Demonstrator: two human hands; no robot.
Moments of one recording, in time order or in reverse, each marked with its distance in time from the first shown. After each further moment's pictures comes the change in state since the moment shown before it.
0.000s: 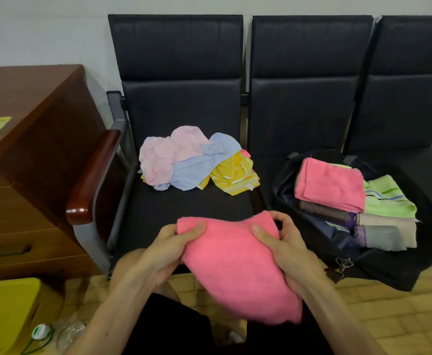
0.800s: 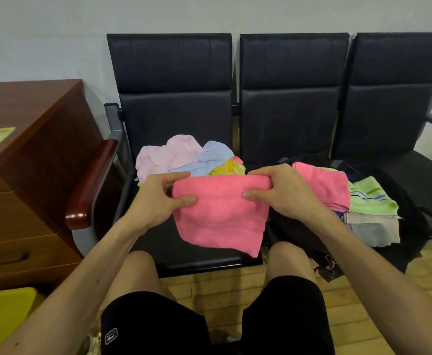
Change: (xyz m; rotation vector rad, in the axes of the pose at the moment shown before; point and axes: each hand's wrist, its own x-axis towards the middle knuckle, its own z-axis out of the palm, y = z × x) left_hand -0.004 0.072 -0.007 0.597 0.119 0.555; right_hand 0.019 -0.098 -0.013 -0.886 -0.058 -0.559
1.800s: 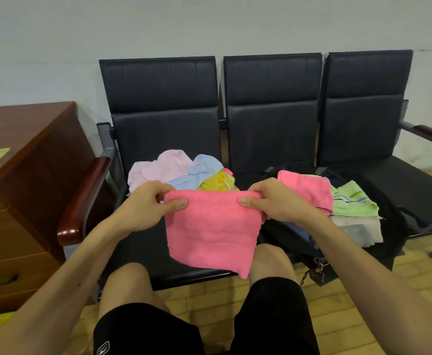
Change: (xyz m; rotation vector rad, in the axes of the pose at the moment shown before) left_hand -0.007 0.029 -0.012 0.331 -0.153 0.131; right_hand -0.011 0.021 -0.014 0.061 -0.188 -0.002
